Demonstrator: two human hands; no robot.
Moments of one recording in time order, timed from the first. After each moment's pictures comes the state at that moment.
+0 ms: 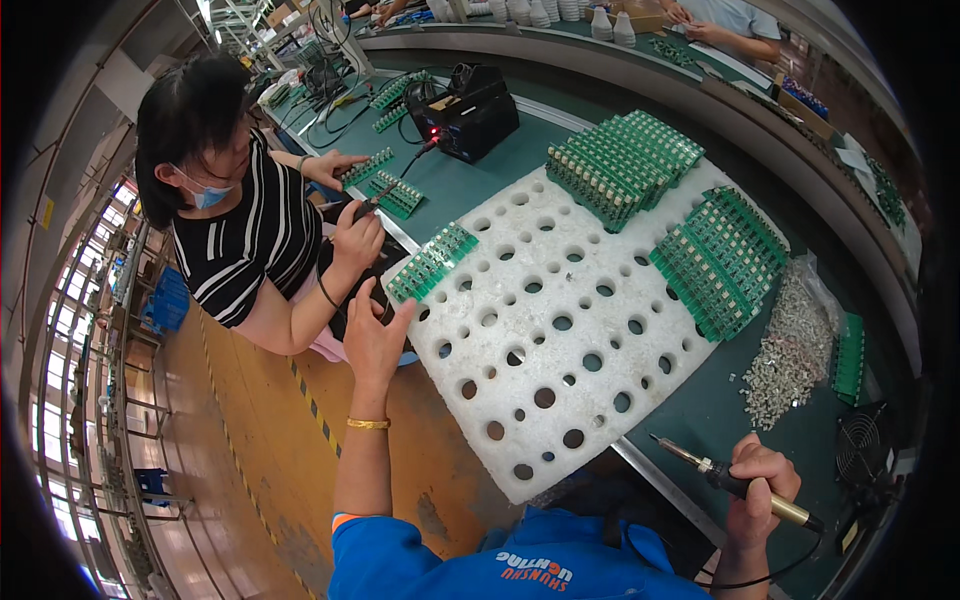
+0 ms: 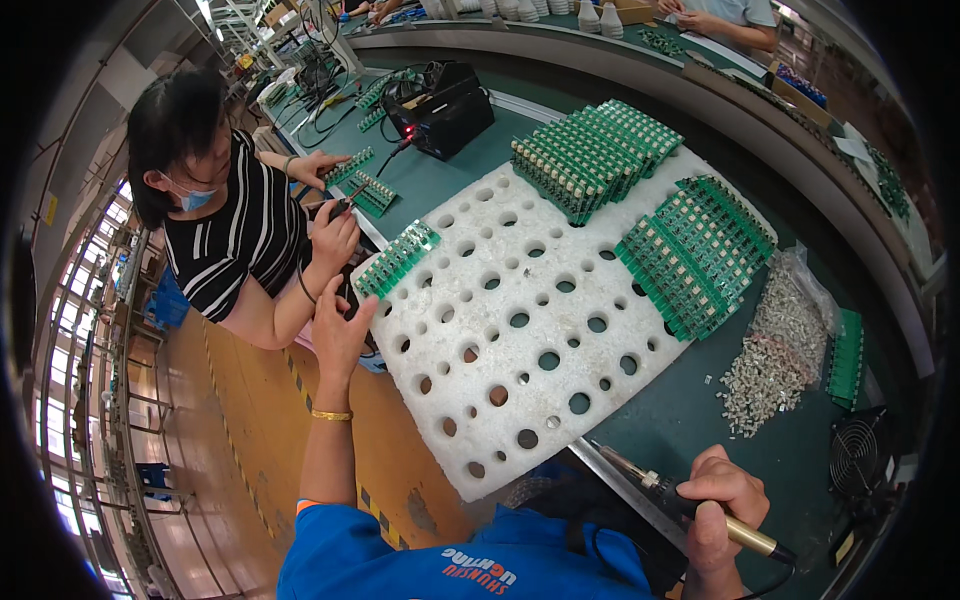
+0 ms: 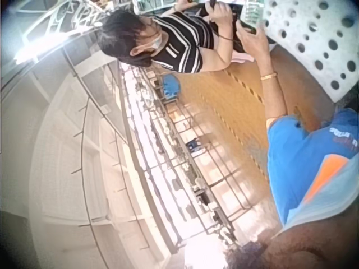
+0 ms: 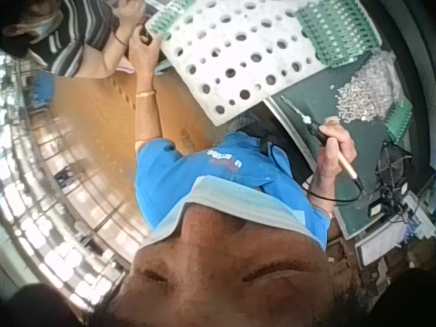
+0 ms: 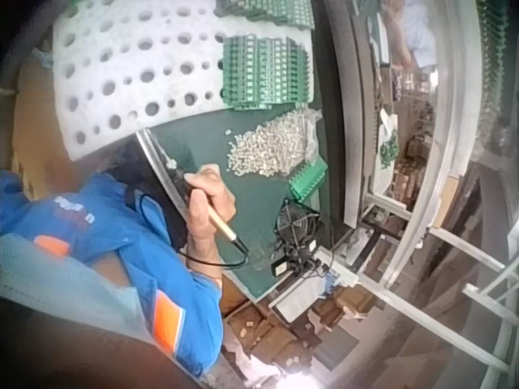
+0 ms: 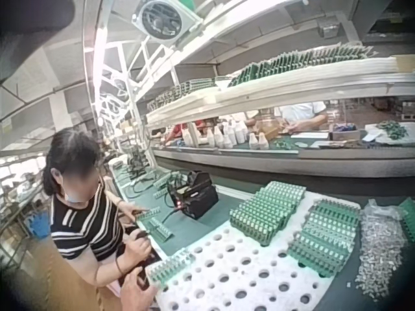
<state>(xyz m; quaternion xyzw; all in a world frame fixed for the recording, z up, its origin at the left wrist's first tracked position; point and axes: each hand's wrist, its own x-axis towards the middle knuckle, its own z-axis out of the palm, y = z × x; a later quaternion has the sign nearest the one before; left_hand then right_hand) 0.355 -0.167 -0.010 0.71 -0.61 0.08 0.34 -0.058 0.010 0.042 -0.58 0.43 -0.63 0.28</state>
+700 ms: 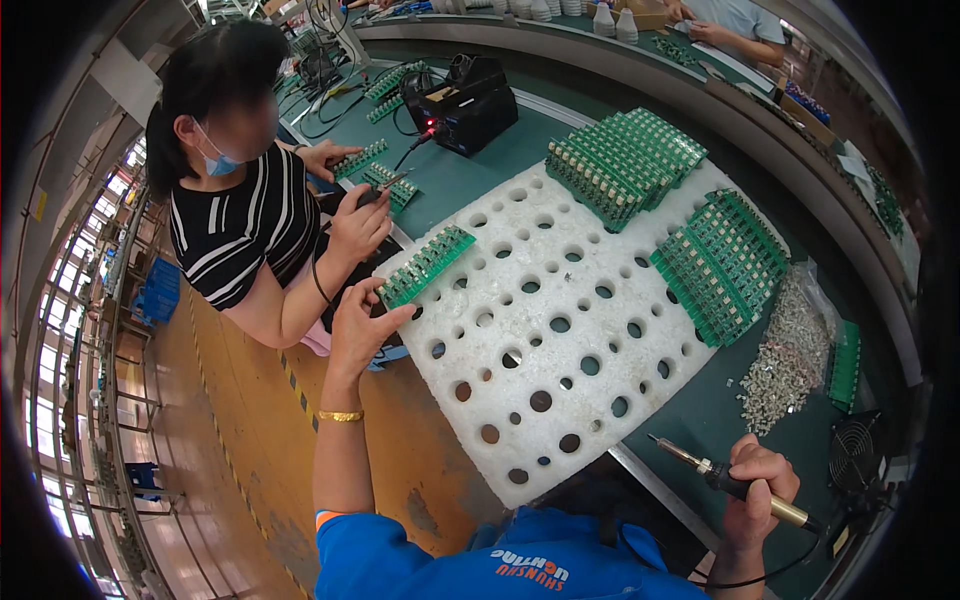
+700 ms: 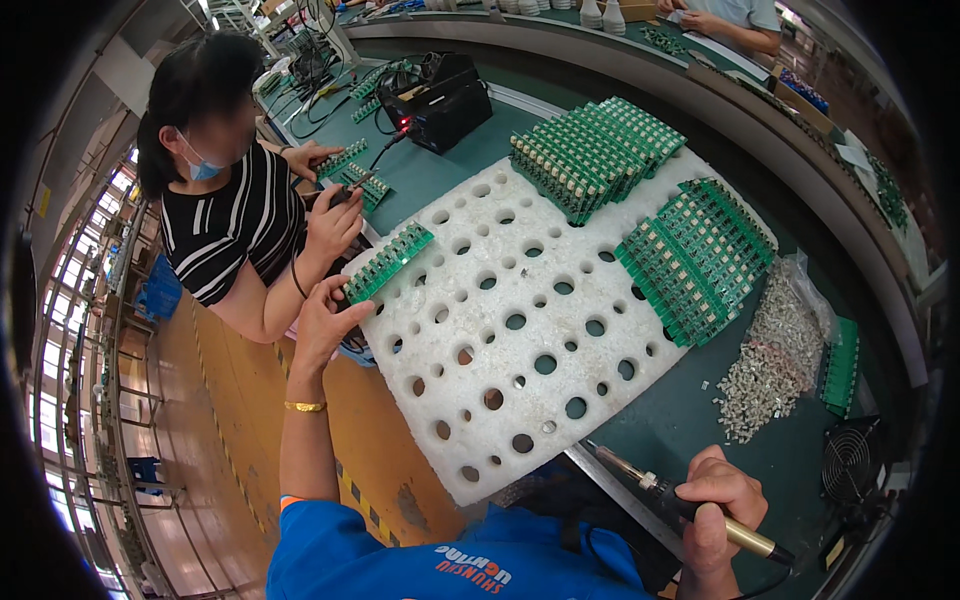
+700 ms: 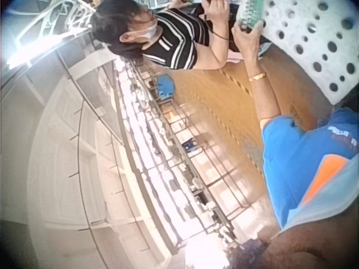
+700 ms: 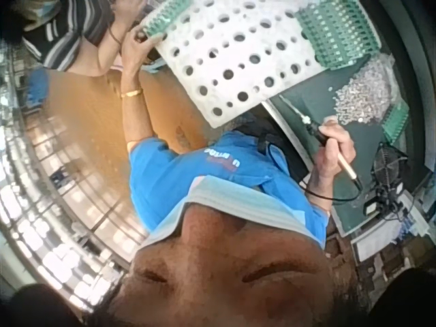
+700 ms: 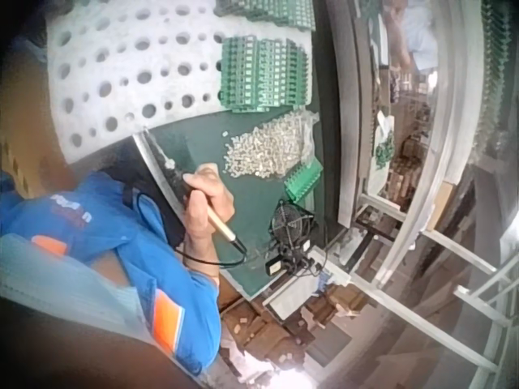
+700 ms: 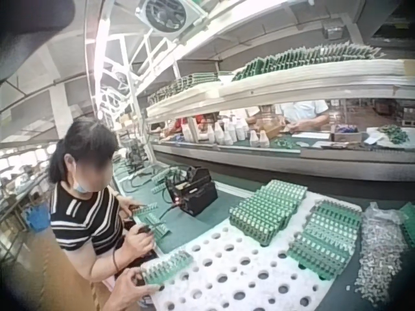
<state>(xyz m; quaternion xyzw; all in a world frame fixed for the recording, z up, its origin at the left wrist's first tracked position) 0.373 -0.176 0.006 0.69 -0.60 -0.20 0.35 -0.056 0.002 0.044 -0.58 0.44 -0.63 0.28</state>
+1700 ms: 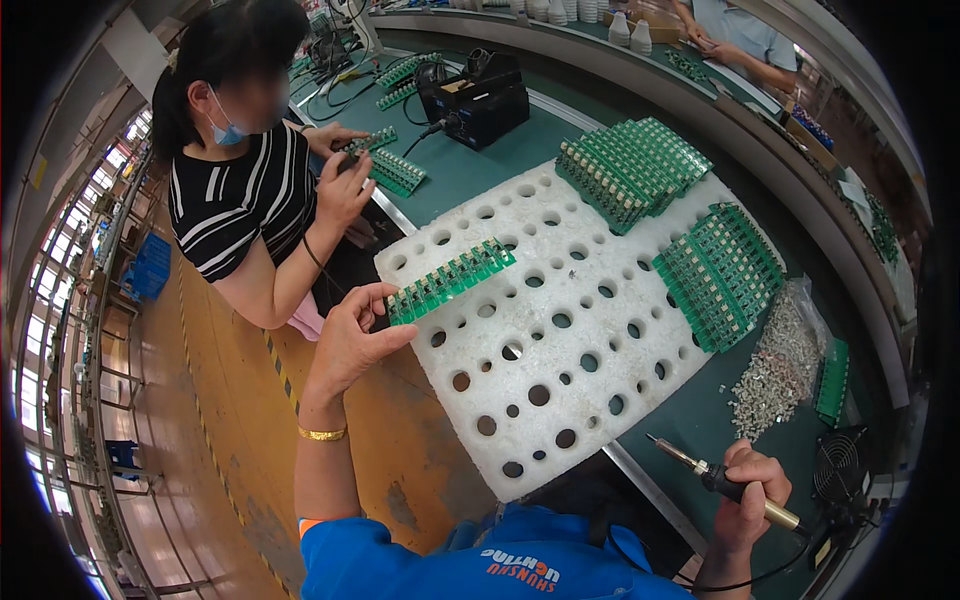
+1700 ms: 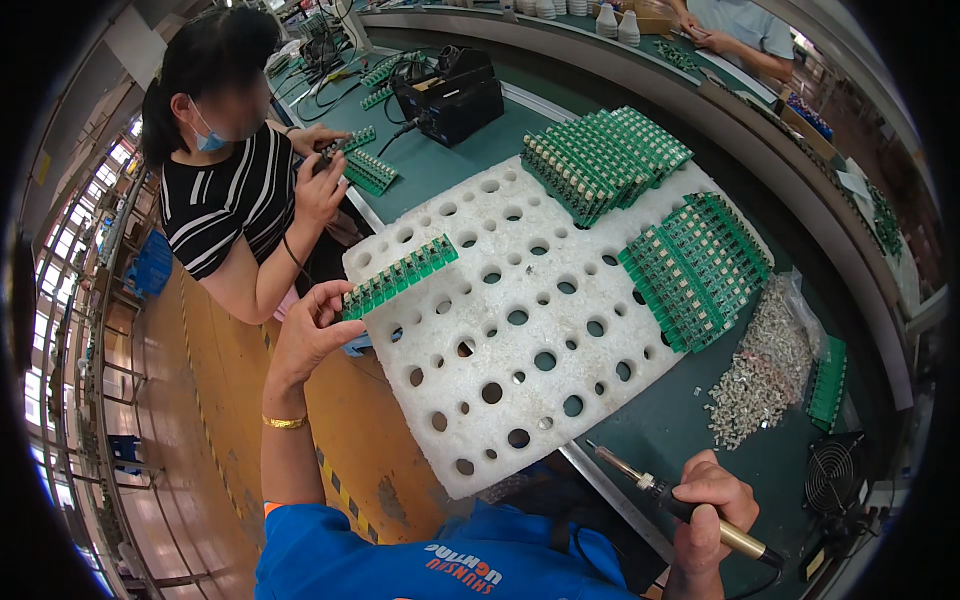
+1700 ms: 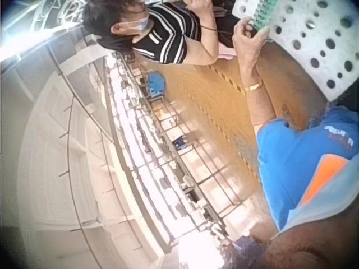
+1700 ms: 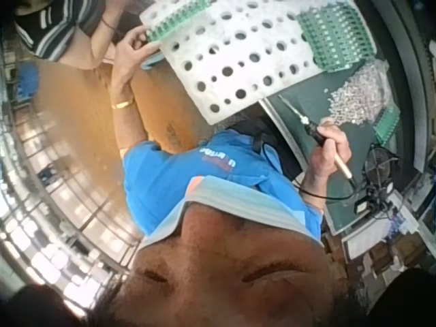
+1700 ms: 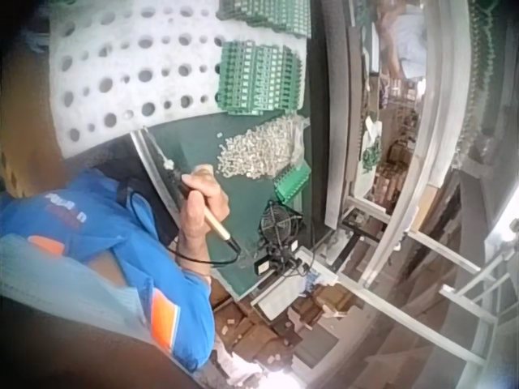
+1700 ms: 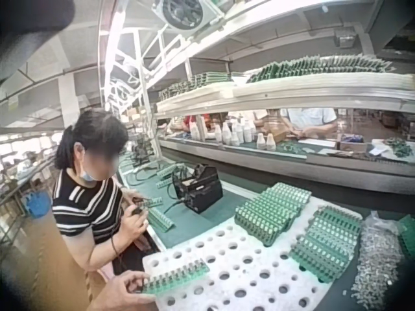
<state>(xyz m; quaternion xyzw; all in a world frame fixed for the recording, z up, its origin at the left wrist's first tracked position) 0.362 -0.135 0.042 0.61 -0.58 -0.37 0.38 -0.054 0.006 0.044 -0.57 0.43 -0.64 0.28</state>
